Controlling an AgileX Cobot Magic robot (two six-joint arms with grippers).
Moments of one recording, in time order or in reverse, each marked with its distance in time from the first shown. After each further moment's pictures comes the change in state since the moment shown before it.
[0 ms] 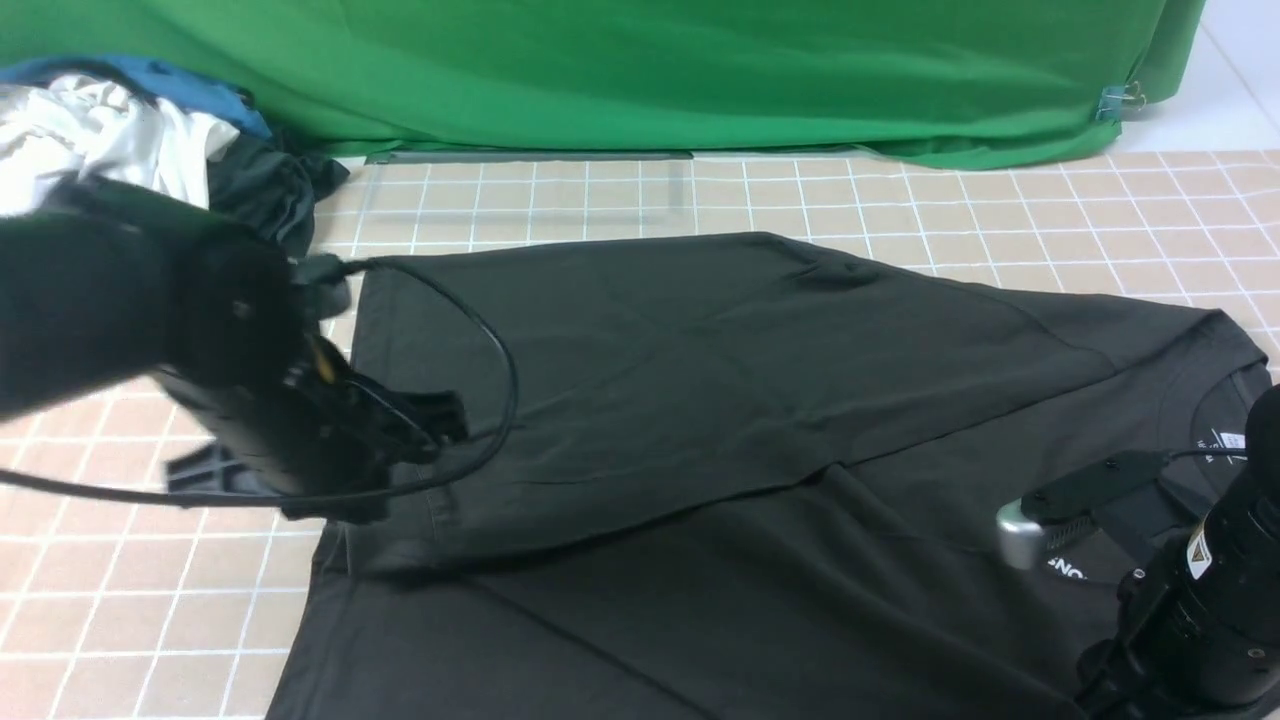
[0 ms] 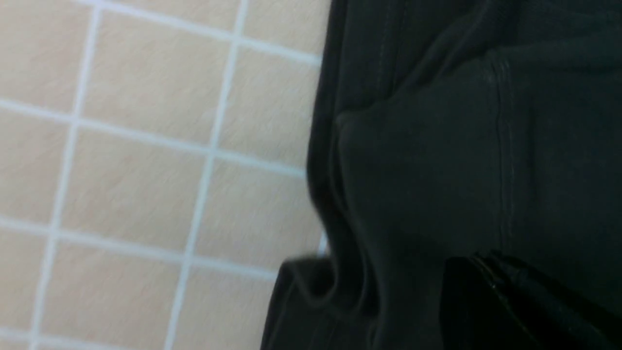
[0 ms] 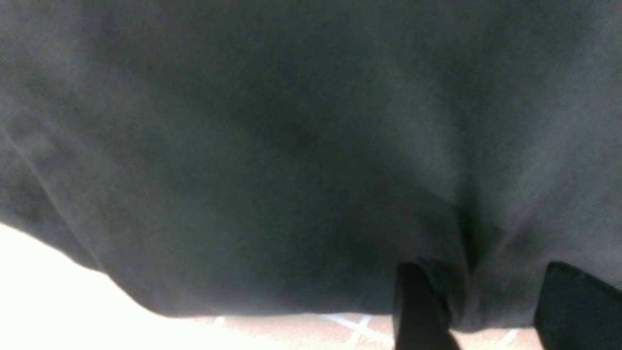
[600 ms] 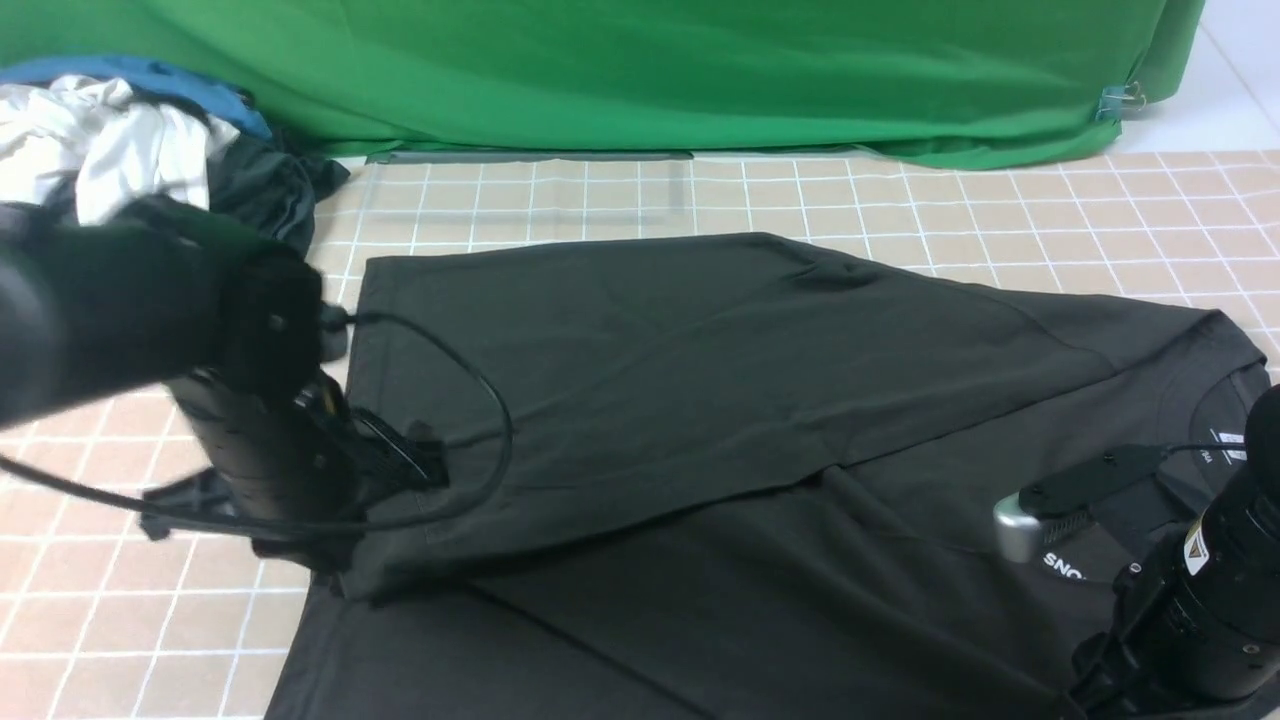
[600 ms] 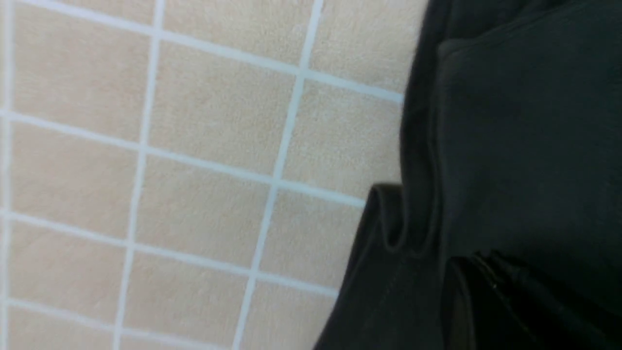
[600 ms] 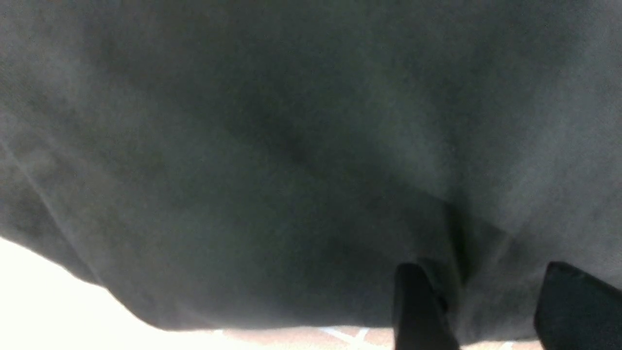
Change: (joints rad) right arm 0.000 0.000 0.000 0.000 -0.018 -0.001; left arm 0.000 -0.059 -0.009 0.034 0.213 -0.024
